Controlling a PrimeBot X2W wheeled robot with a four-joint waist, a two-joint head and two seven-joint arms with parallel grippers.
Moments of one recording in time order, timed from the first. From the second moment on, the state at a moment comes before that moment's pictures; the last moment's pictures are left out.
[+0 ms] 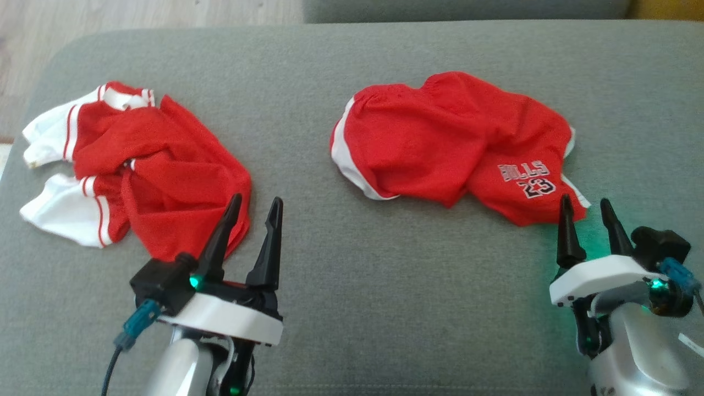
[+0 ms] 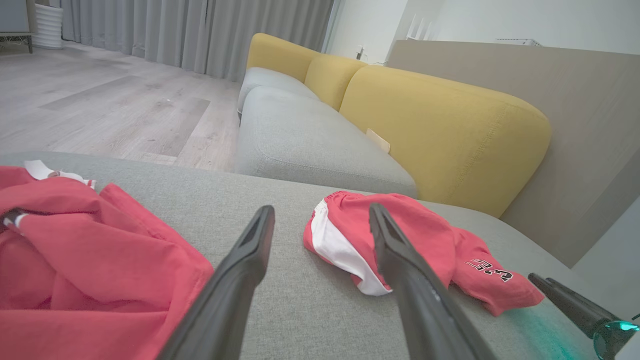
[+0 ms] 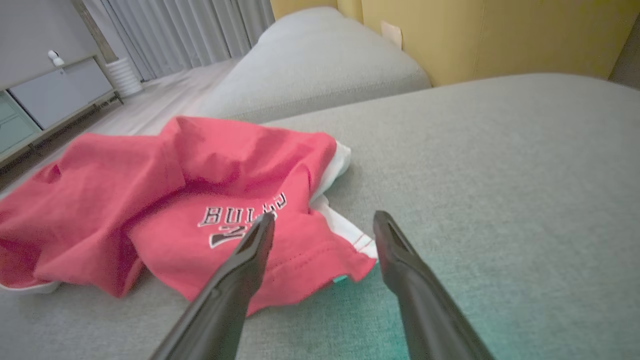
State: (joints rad) left arm -0.06 0.05 -0.29 0.08 -0.34 -0.09 -0.26; right arm -0.27 -0.05 -0.10 0.57 0.17 0.13 -0.22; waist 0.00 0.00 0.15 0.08
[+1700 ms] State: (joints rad) left arm -0.06 0.05 -0.33 0.09 -0.38 -0.07 -0.26; right arm -0.78 -0.25 -0.04 0.61 -0.13 0.13 -0.07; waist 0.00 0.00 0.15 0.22
